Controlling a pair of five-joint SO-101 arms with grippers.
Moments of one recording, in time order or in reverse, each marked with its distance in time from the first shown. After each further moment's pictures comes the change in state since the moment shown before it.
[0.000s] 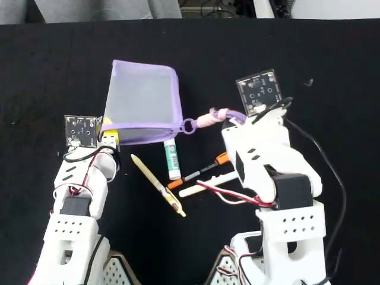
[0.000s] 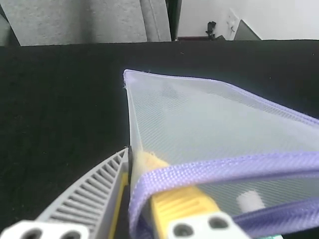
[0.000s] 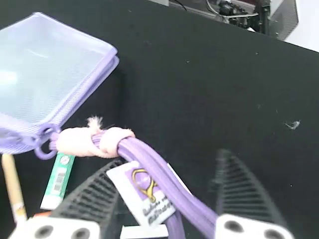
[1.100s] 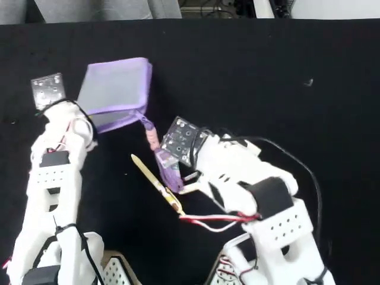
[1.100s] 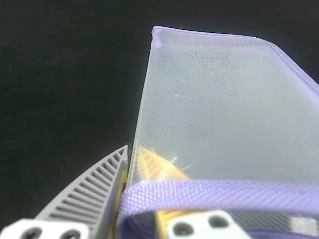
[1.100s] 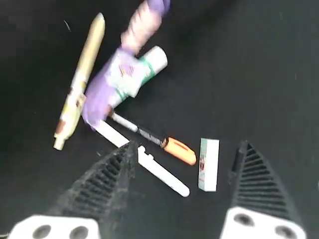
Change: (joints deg) left arm -13.3 31.1 -27.8 16.7 6.2; right arm -16.3 -0.1 3.8 14.4 28.5
